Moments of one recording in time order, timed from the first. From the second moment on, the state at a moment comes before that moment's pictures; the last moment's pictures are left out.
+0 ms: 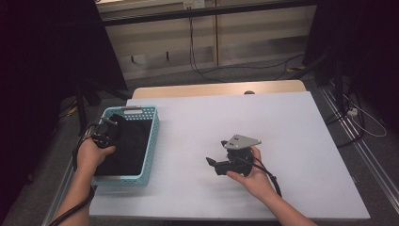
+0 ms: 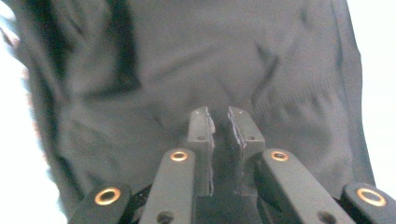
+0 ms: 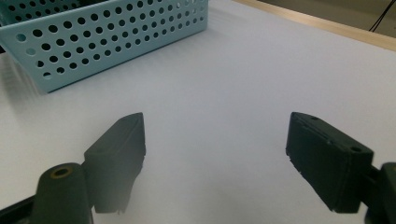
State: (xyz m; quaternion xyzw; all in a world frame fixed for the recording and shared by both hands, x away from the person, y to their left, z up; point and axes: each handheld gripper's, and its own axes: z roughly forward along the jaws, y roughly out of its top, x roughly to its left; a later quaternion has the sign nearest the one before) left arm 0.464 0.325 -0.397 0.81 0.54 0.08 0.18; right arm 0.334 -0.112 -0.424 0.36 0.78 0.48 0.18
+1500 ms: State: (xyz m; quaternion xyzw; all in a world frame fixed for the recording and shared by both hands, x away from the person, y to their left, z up) left arm 0.458 0.242 -0.345 0.84 0.46 0.07 0.28; right arm 0.324 -0.178 -0.429 0.39 0.77 0.46 0.20
